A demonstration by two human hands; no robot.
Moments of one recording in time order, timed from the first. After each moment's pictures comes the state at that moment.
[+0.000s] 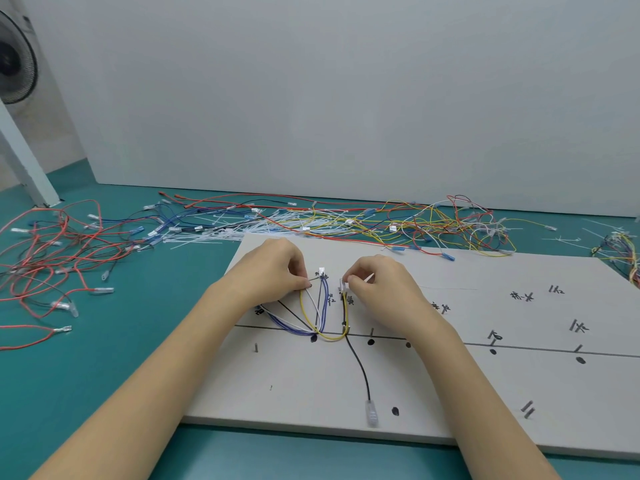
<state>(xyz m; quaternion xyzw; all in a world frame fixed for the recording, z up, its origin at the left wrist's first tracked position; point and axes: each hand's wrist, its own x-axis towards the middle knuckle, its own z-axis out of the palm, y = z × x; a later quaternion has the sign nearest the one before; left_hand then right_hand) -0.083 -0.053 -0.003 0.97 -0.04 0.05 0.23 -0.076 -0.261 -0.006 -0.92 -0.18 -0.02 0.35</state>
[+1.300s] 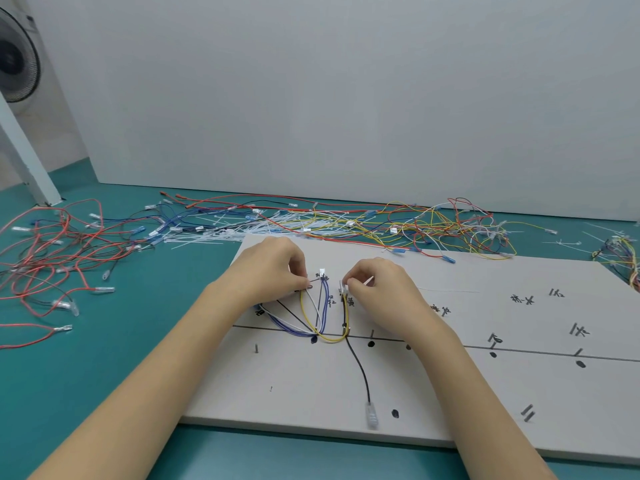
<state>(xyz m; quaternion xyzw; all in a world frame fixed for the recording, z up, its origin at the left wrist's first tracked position) -0.092 -0.057 0.009 0.98 -0.05 0.06 0.19 -0.080 -0.261 -0.005 -0.92 -0.18 -0.02 0.35</state>
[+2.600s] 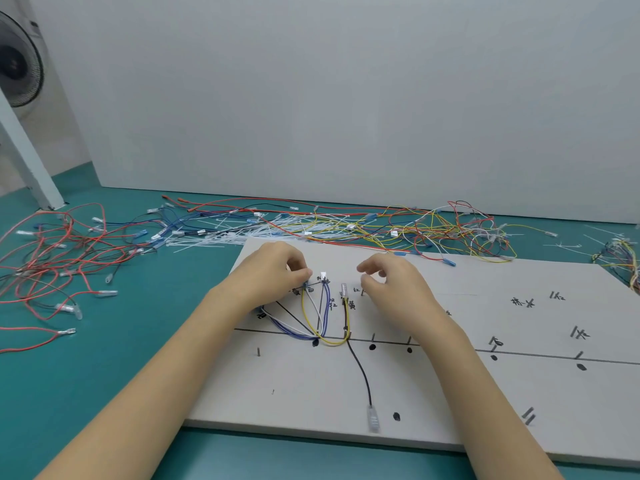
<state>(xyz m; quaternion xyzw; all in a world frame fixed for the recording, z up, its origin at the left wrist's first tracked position) -0.082 -0.050 -0.003 0.96 -0.04 0.06 0.28 -0.070 -0.271 -0.005 -0.92 -0.17 -0.05 0.34</state>
